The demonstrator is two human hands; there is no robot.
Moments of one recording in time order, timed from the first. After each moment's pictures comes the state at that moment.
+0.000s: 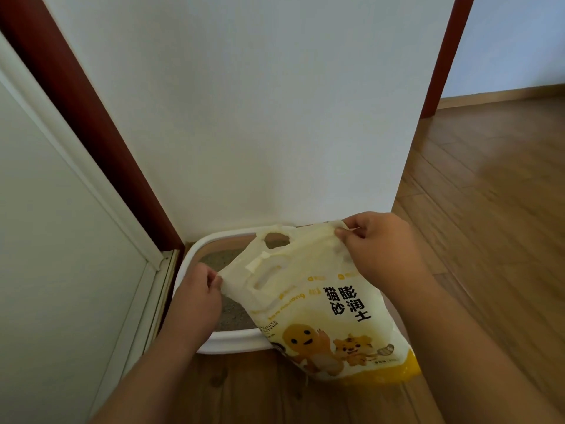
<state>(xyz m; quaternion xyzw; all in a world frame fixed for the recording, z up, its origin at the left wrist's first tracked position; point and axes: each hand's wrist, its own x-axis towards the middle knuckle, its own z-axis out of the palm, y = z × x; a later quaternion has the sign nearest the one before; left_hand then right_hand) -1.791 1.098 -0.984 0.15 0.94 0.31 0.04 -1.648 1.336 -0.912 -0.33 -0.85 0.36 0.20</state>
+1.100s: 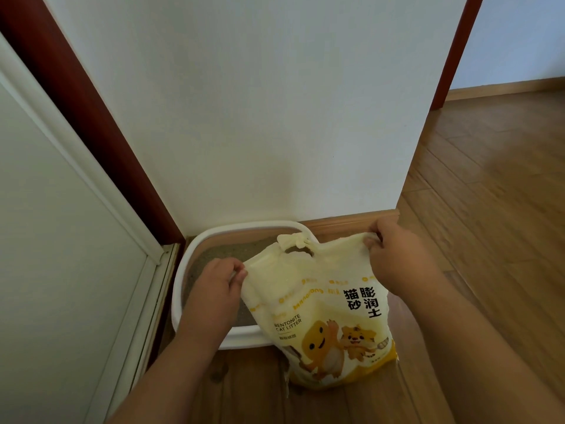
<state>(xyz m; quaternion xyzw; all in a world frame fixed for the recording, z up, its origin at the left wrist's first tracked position) -1.797 1.114 -1.004 0.27 0.92 0.30 0.00 -1.650 1.369 -0.954 -0.36 -0.88 0.29 0.13</state>
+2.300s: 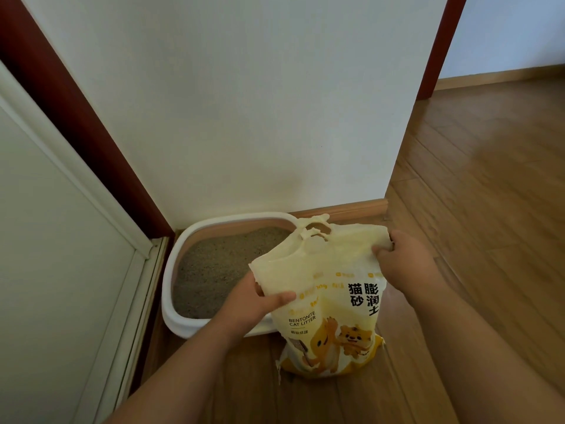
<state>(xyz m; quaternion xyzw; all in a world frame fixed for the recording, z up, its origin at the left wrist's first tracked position) -1.772 1.153 -1.048 0.17 0.76 0.52 0.36 -1.627 1.397 -0.997 -0.45 -0.81 0.36 0.12</state>
